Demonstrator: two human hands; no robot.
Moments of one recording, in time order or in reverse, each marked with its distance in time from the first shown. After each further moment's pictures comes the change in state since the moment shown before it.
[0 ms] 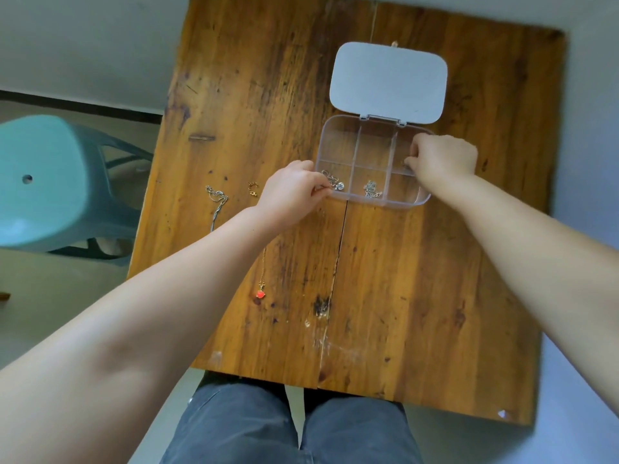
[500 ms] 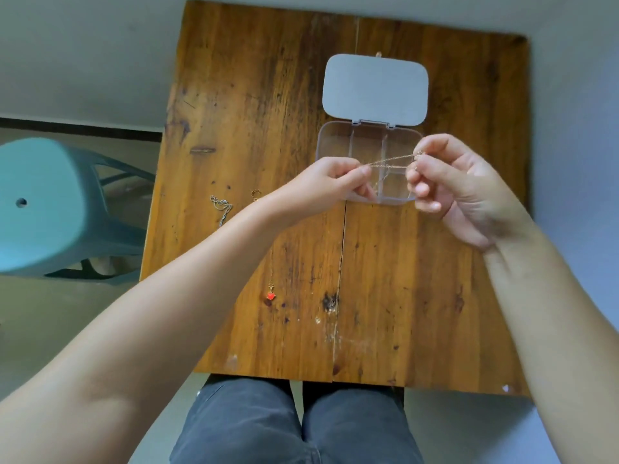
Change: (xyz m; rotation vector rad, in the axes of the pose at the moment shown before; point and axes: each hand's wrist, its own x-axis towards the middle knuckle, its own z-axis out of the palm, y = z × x) left_hand -0.005 0.049 -0.053 -0.791 -0.335 -0.041; right_hand -0.117 -0.016 -0.087 1.892 -0.353 -0.108
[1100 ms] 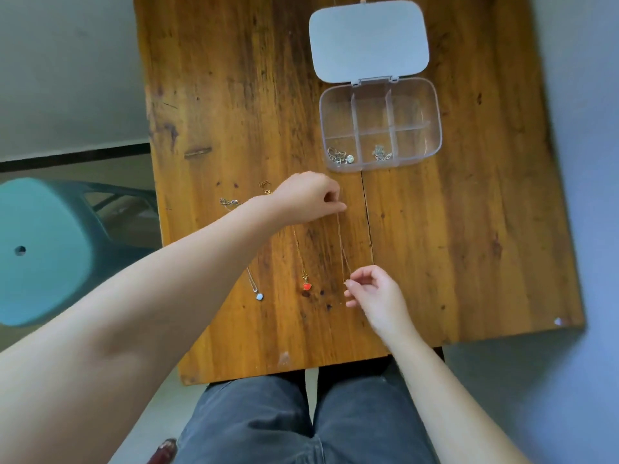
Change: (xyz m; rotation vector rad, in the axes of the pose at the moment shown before) left_hand 0.009 -0.086 -0.027 0.816 -0.274 0.084; right_hand -0.052 0.220 0.105 -0.359 0.636 0.412
